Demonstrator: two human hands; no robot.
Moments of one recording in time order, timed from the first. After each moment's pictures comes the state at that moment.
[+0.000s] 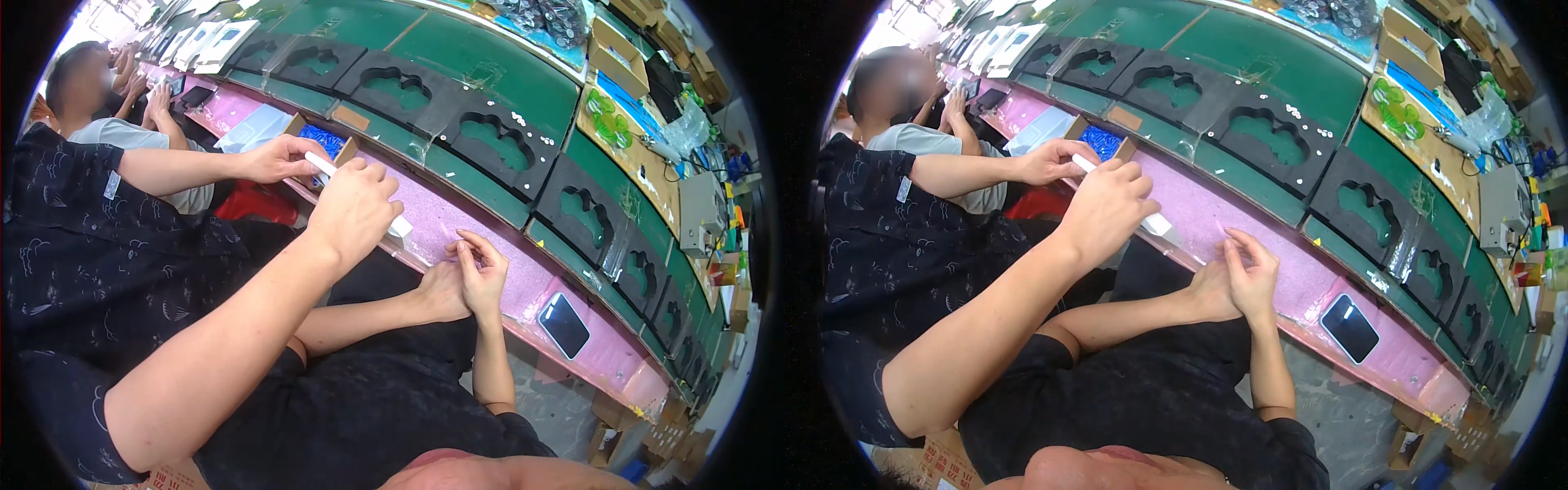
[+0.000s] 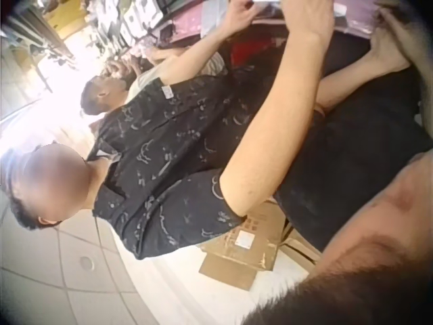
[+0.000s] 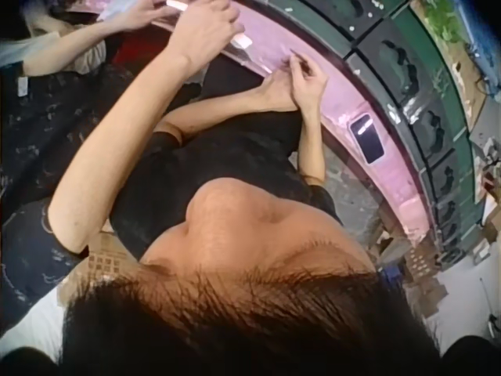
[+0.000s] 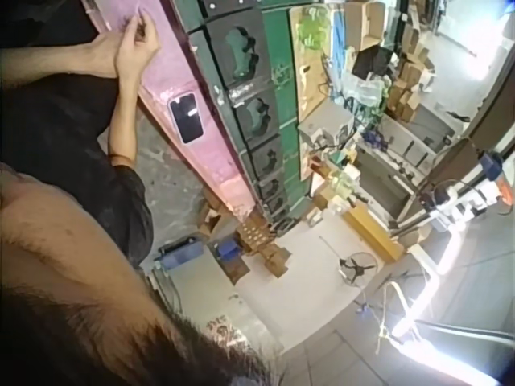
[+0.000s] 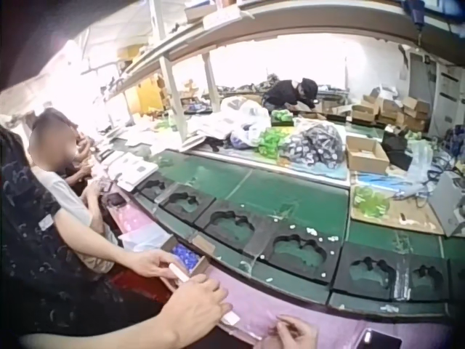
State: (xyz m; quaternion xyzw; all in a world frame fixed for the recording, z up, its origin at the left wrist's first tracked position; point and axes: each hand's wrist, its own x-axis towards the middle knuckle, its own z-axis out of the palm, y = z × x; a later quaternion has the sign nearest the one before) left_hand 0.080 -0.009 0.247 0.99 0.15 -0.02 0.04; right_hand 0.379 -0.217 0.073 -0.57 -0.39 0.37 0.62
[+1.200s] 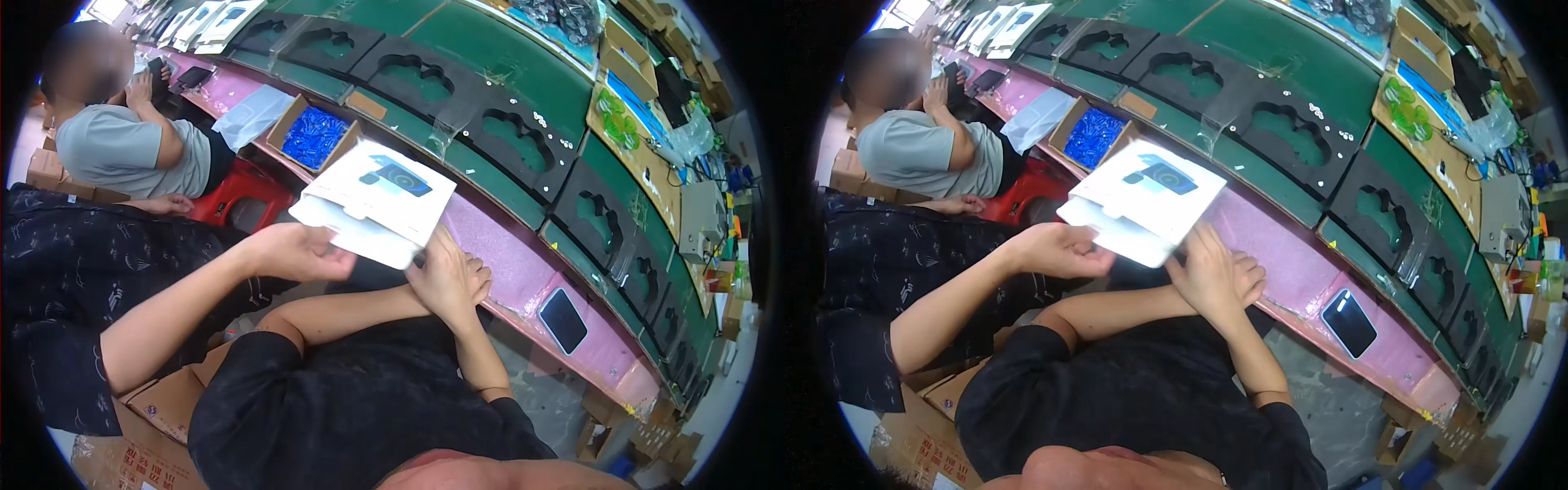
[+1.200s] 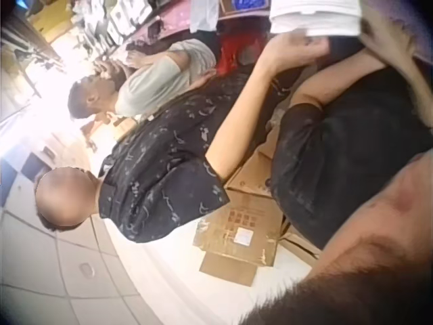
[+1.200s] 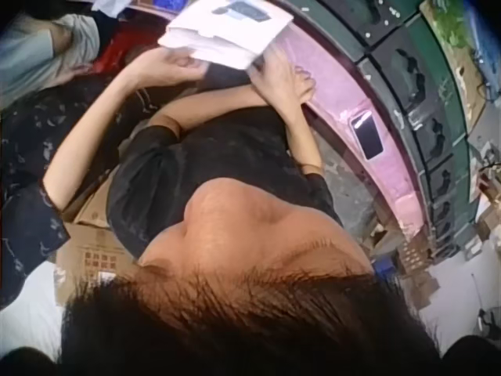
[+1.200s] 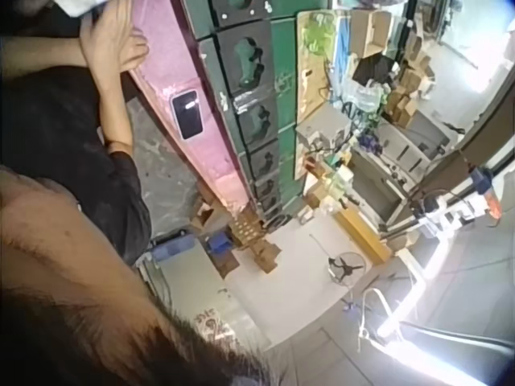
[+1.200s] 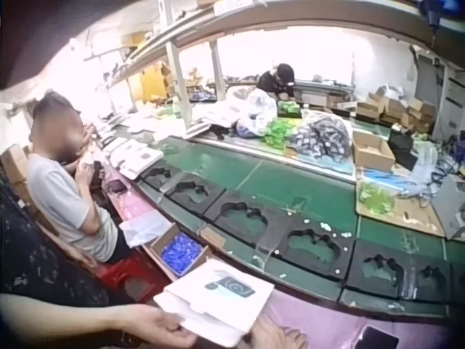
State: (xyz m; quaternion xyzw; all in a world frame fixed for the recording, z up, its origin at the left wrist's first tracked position) left_hand 0.266 -0.179 0.049 0.95 0.18 0.06 0.25; right_hand 0.313 -0.186 0.117 -0.60 -0.61 0.28 0.43
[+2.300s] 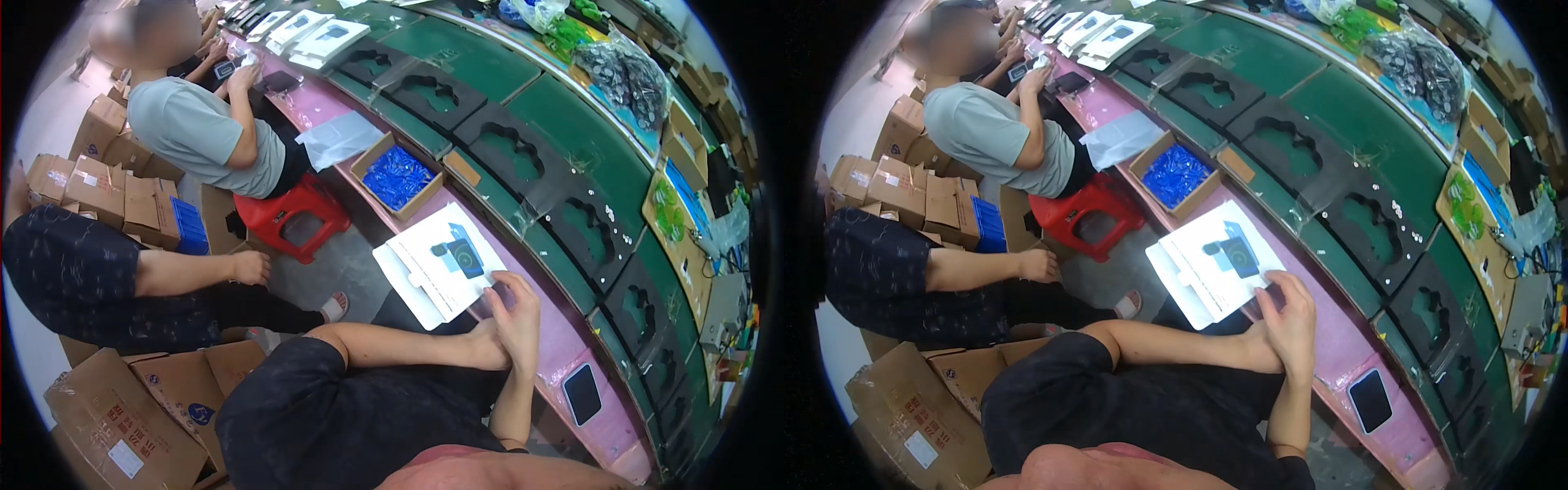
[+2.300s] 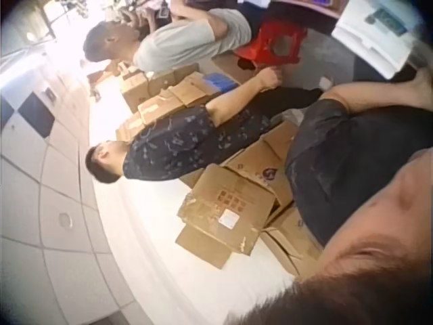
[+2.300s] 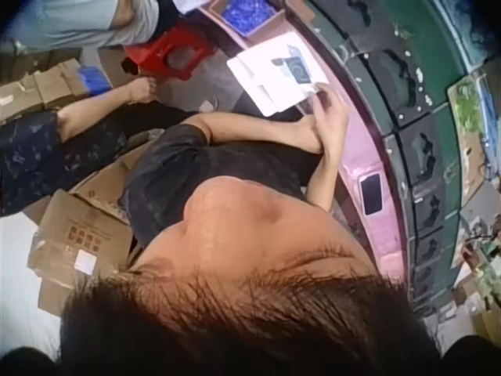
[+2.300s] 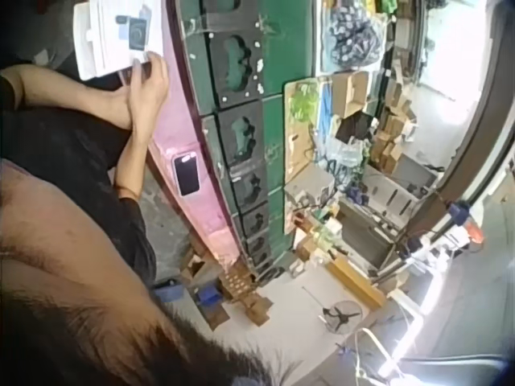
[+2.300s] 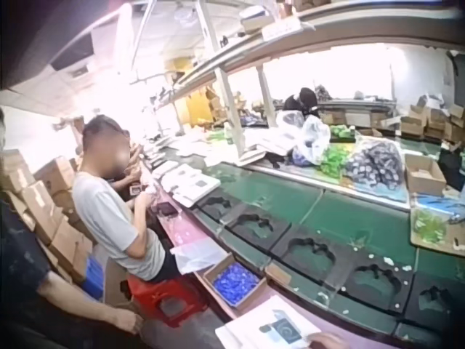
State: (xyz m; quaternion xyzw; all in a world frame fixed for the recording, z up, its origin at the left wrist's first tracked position) left_hand 0.246 -0.174 0.025 0.87 0.19 0.28 0.36; right_hand 0.344 -0.153 0.119 -0.60 -0.57 0.33 0.45
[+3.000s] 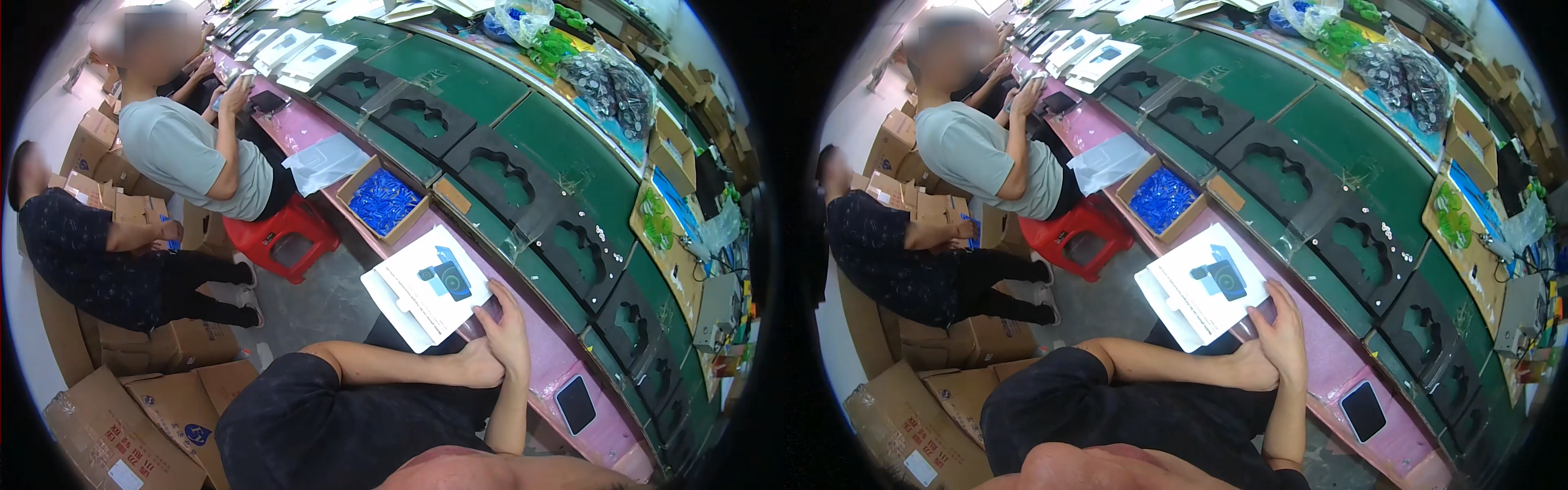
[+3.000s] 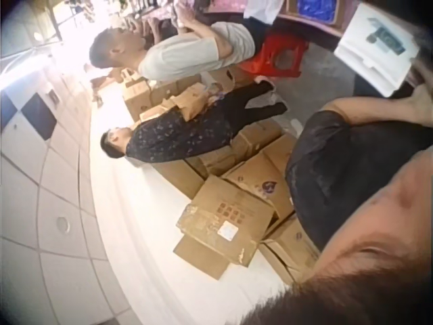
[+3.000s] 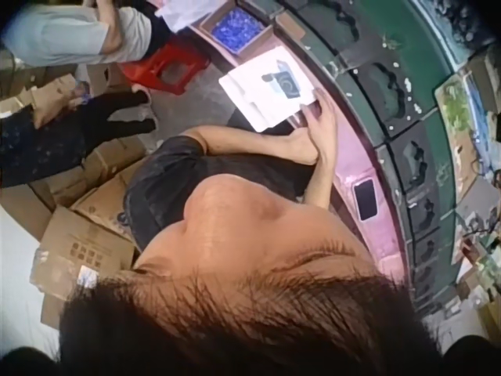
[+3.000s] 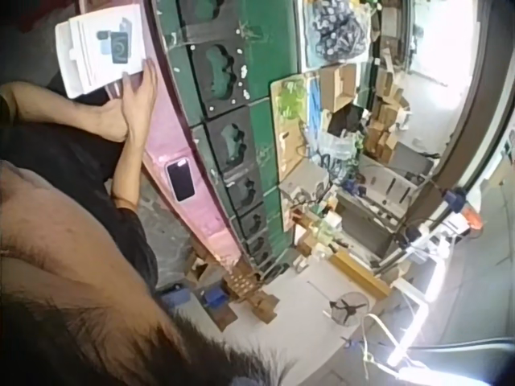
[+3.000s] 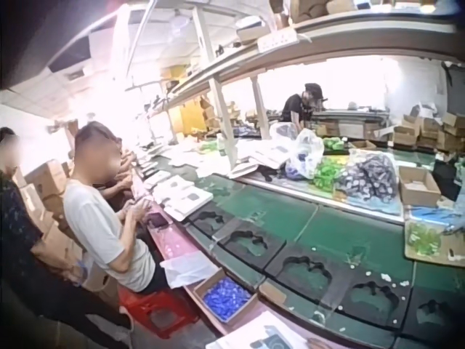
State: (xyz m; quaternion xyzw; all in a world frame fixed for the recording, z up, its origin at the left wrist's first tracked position) left_hand 0.238 -0.170 0.030 0.91 0.20 0.19 0.32; right_hand 0.349 -0.141 0.083 -0.62 -0.56 0.38 0.40
